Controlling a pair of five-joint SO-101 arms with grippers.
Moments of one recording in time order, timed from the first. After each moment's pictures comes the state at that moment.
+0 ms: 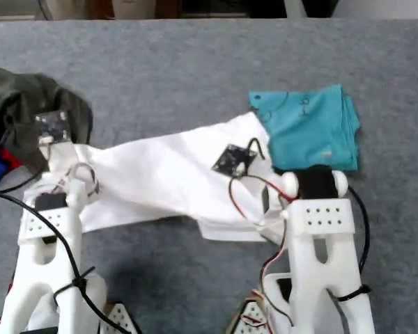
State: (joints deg) left arm -13.6 -40.3 66.8 32.5 -8.7; right arm -6.0 -41.3 45.0 93.0 44.4
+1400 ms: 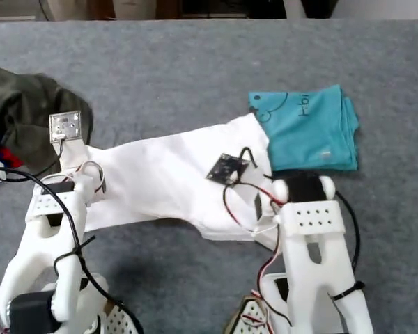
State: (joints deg) left arm -12.3 -25.8 62.4 29.1 -8.7; right arm -7.4 -41.3 52.6 87.7 44.0
